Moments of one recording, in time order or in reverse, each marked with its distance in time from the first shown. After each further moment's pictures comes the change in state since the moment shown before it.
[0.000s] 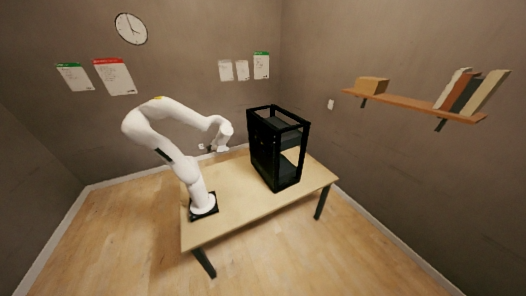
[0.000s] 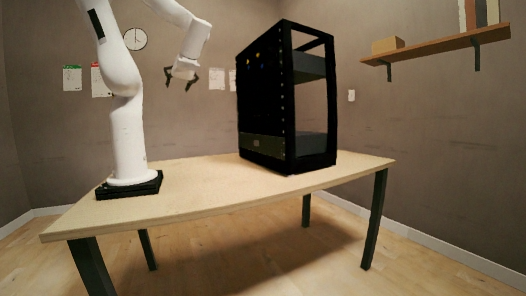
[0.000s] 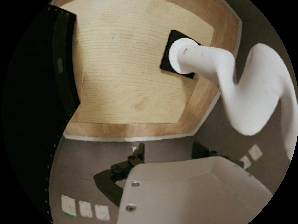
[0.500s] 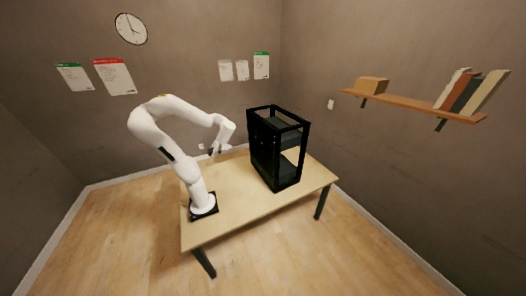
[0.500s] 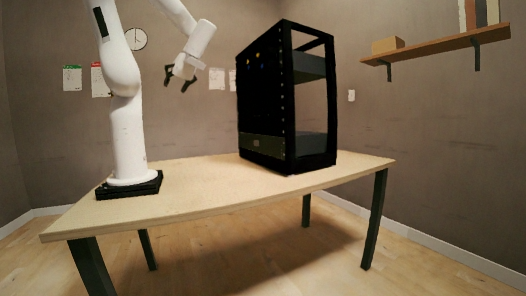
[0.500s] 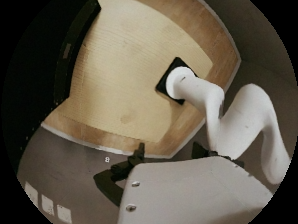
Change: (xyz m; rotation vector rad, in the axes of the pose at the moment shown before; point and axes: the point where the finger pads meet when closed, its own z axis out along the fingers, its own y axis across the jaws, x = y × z) arm 0.031 0.016 -0.010 -0.188 0.202 -0.248
